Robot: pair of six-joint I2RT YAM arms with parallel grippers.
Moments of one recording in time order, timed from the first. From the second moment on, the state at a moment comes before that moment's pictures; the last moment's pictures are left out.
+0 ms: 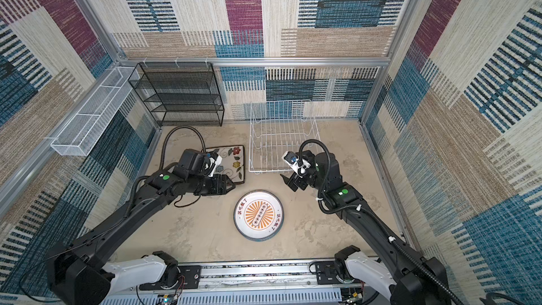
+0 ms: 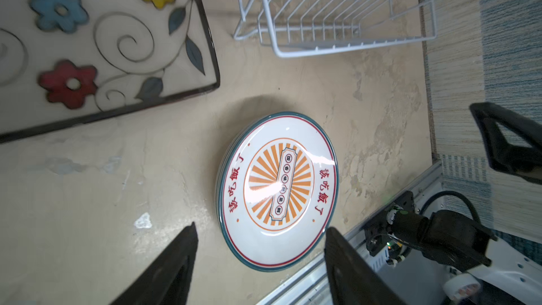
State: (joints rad) left arm -0.49 1.17 1.06 -0.77 0.26 -0.44; right arm 0.40 1.00 0.74 -0.10 -0.21 -0.46
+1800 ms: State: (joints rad) left arm 0.05 1.41 0.25 0.87 -0.31 -0.11; right arm 0.03 1.49 0.11 1.34 0.16 0.04
